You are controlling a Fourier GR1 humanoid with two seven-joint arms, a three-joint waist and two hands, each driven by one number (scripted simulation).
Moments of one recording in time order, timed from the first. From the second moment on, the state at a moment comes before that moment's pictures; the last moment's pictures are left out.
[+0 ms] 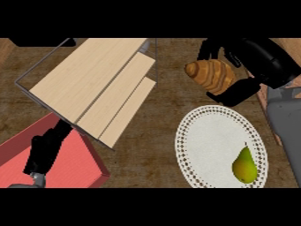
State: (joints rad) left arm 0.01 0.27 -0.11 -1.43 0.01 -0.01 0.04; right arm -0.71 -0.34 0.10 -1.54 0.53 0.40 0.05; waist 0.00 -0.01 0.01
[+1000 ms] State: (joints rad) left arm -0.01 0.24 -0.11 -1.44 -0.03 -0.03 0.03; right arm -1.29 -0.11 0.05 -0.91 0.66 0.19 0.09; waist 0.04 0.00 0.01
